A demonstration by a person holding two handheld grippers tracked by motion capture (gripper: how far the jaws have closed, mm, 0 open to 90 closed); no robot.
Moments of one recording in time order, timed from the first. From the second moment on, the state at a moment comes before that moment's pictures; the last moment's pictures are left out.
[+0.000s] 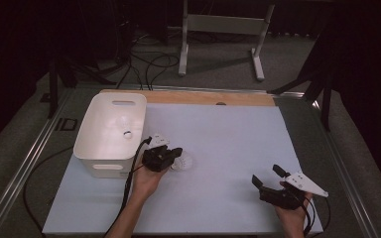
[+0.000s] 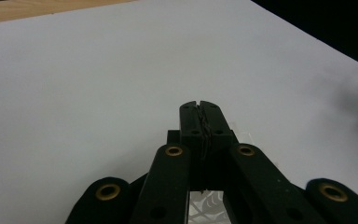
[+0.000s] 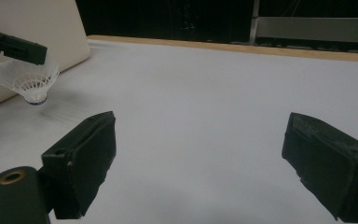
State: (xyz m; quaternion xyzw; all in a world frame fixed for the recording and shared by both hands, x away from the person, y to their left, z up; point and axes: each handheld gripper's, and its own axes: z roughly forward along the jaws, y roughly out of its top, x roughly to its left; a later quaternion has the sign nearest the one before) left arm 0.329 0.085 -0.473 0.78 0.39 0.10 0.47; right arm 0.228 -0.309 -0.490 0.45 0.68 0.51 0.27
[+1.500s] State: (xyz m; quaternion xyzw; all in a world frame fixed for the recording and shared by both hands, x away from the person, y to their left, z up) left arm 0.332 0.081 -0.440 0.79 0.34 0.08 0.49; right arm 0.228 -0.309 -0.490 0.45 0.68 0.51 0.27
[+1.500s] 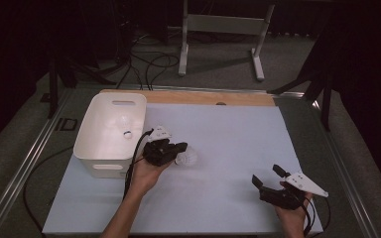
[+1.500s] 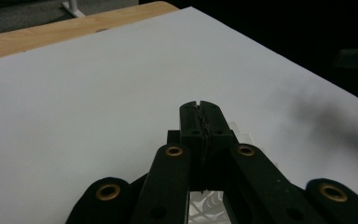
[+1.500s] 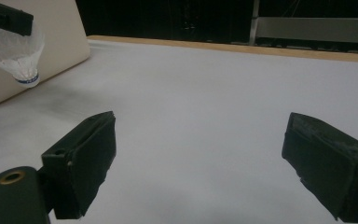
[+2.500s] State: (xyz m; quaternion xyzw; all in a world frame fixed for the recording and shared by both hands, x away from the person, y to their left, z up) left arm 0.332 0.078 -0.416 0.80 0.31 0.07 0.51; right arm 0.228 -0.309 -0.490 0.45 0.68 0.51 0.27
